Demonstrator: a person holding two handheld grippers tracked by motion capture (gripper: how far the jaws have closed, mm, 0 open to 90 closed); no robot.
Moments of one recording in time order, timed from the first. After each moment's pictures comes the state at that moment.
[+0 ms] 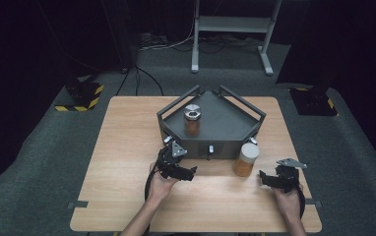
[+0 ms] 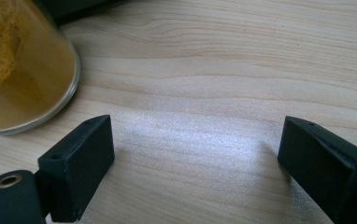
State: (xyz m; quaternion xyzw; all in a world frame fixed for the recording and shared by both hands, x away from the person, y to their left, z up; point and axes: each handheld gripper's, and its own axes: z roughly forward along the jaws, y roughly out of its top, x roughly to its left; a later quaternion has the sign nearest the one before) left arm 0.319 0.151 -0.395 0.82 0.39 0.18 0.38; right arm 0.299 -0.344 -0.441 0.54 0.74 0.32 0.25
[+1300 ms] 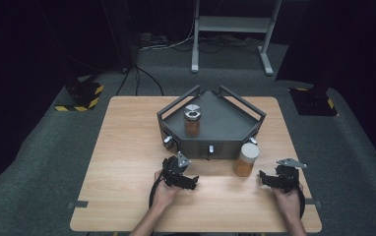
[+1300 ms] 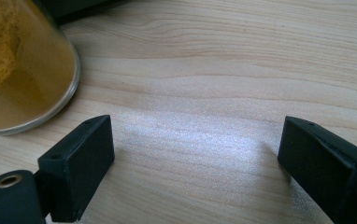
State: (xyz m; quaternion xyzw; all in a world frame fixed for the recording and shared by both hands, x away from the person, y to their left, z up) left arm 0.321 0.138 -0.439 0.83 0.39 0.17 0.36; right arm 0.299 -0.344 -0.441 0.54 0.74 0.32 0.25
